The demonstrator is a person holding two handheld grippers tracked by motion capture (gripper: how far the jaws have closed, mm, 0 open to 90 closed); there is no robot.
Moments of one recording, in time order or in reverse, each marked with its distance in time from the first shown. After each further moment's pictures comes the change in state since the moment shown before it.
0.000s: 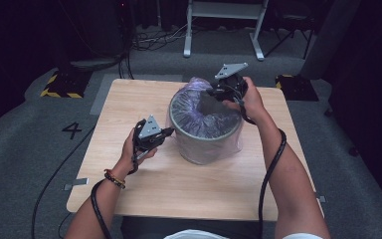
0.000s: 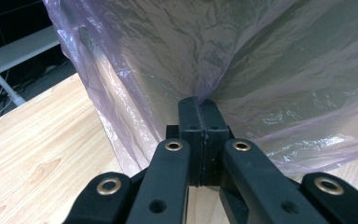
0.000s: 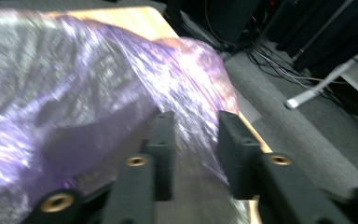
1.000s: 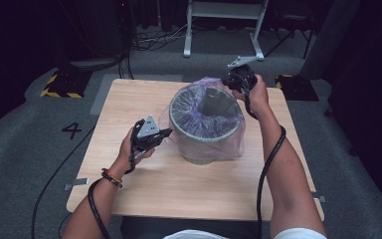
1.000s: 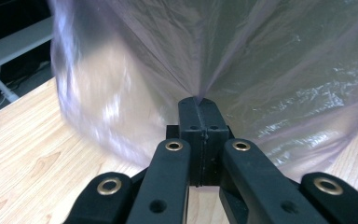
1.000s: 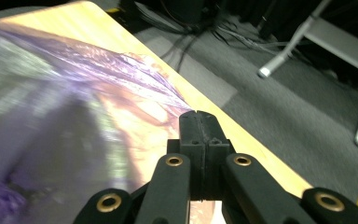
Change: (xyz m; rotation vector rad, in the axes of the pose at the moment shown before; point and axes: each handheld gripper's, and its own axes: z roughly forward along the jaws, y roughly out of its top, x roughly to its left) left arm 0.006 -0.005 -0.003 0.034 -0.023 0.024; right arm -0.046 -0.022 0.006 0.051 -0.139 0.198
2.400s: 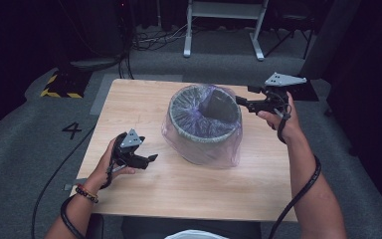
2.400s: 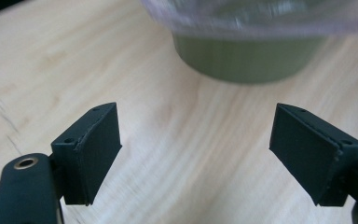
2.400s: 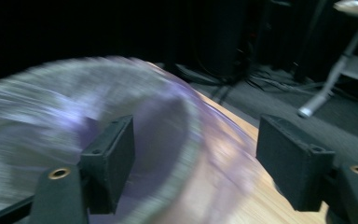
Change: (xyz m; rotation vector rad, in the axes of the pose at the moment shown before) left arm -0.003 -0.049 -0.040 0.195 0.004 -0.119; right arm 0.006 -0.058 -0.095 -0.274 0.175 0.108
